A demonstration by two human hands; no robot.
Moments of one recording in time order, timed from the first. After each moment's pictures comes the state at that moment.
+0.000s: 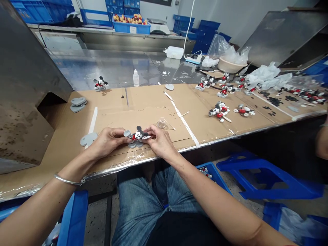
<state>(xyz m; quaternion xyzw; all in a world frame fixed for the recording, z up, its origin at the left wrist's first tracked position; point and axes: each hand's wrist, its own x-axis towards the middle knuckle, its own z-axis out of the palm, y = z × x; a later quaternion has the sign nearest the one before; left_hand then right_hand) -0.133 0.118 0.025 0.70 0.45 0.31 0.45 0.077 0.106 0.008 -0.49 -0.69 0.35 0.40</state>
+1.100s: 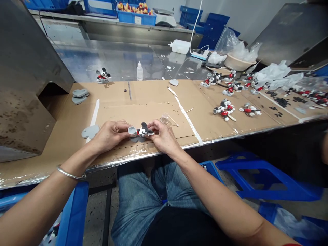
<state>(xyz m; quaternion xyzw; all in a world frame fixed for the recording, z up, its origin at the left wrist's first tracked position) -0.133 0.118 0.021 0.78 0.40 0.34 0.35 0.079 0.108 0.008 -0.49 -0.69 0.35 0.39</state>
